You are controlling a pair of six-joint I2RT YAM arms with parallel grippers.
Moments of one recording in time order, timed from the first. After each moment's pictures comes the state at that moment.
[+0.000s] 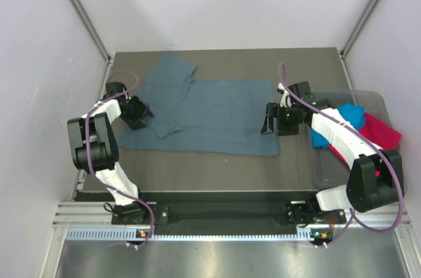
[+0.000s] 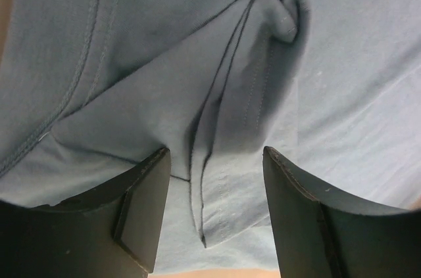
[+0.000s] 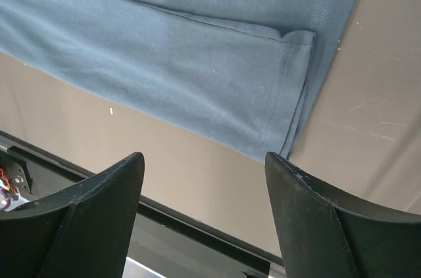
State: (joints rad) left arm 0.22 1.77 1.08 -0.41 0.29 -0.57; right arm 0.27 1.37 0.99 -0.70 -0.31 0.30
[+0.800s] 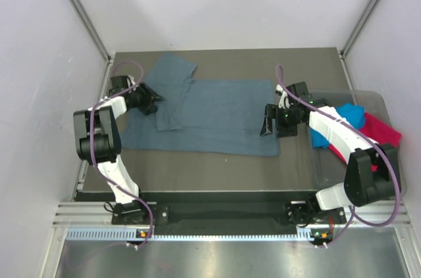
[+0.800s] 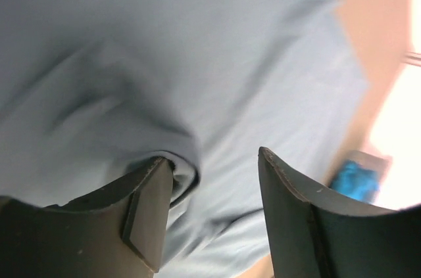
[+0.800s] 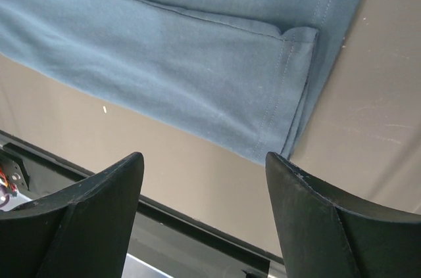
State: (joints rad) left arm 0.19 1.86 1.13 -0.17 0.54 -0.70; right arm 0.27 1.41 0.99 -0.70 -0.32 0.29
